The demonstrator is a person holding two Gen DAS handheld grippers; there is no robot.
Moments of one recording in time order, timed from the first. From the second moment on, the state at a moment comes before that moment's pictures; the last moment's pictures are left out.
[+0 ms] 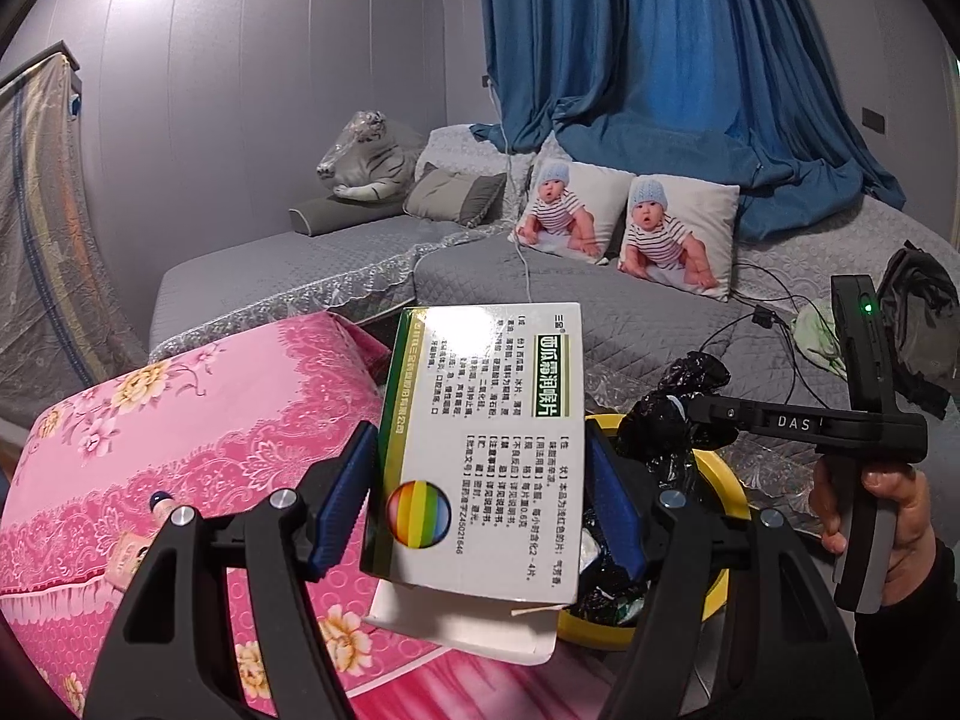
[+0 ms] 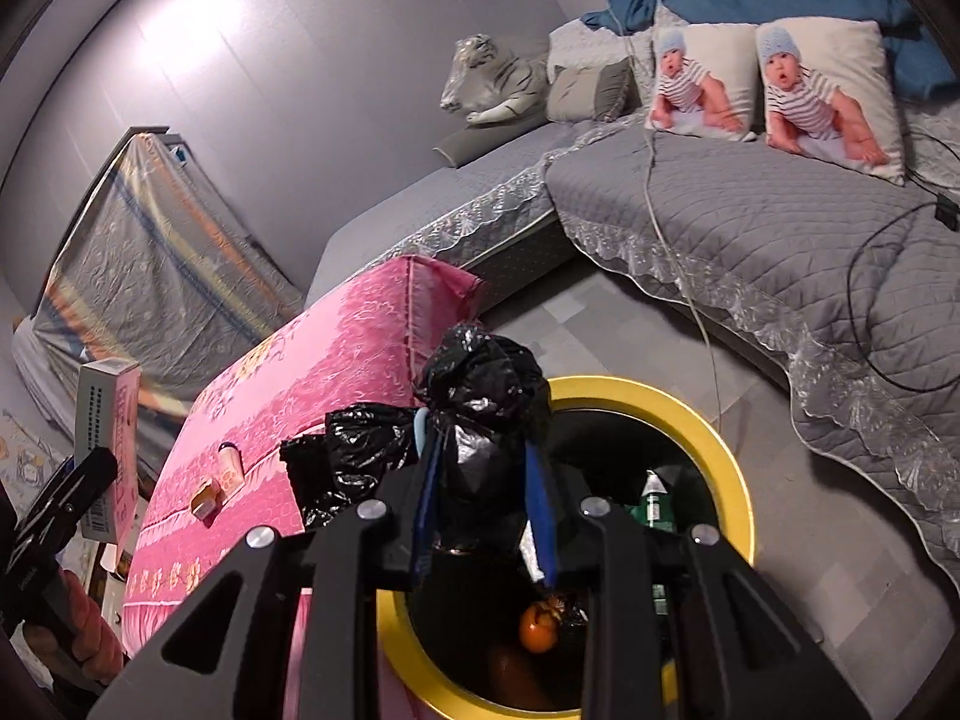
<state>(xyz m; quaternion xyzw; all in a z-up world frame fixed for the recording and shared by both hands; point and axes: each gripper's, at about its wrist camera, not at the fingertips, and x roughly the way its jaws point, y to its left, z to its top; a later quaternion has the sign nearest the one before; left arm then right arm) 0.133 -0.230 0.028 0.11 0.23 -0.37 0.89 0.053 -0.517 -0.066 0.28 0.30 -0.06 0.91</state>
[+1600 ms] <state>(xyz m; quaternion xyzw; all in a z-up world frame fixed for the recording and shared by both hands) 0.172 -0.306 -0.052 0.09 0.32 -0.39 0.86 0.048 -0.547 -0.108 0.23 0.33 -0.20 0.89</state>
